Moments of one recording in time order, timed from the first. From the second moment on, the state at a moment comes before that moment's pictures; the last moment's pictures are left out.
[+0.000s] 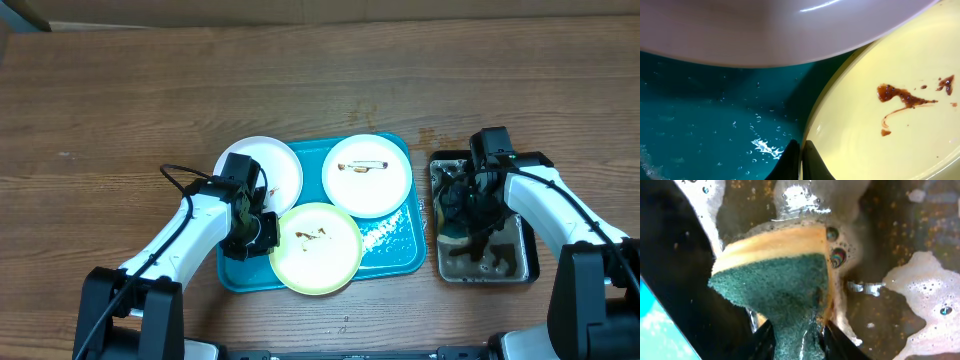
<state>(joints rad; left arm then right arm) -0.22 1.57 0.83 -0.84 0.25 -0.35 0.07 1.66 0.95 -0.85 -0.12 0.31</state>
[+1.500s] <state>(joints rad) -0.22 1.57 0.83 -0.84 0.25 -0.35 0.12 1.48 1.09 -0.97 -0.25 0.33</state>
